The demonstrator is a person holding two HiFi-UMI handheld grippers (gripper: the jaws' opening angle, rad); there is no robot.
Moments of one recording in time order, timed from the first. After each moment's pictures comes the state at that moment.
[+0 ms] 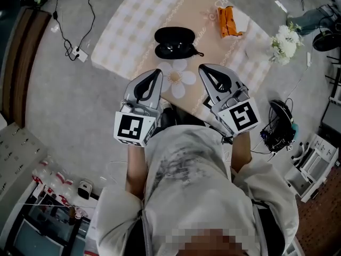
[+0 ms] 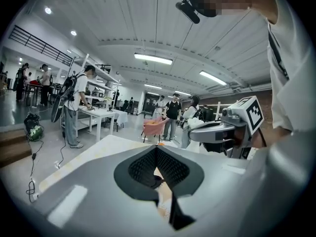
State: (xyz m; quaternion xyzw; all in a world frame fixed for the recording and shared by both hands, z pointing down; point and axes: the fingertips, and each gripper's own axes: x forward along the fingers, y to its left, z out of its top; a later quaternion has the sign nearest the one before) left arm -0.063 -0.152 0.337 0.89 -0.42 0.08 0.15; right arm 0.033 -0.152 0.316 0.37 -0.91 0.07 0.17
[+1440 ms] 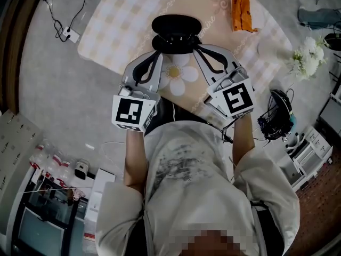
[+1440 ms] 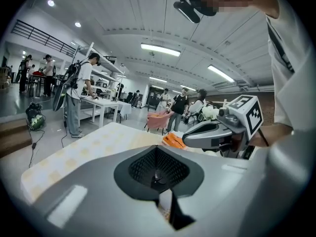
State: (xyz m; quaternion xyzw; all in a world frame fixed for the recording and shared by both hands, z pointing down) left arm -0.053 -0.214 0.417 0.88 -0.43 0.10 0.19; right arm 0.024 -0.219 0.412 0.32 -0.91 0.07 0.25
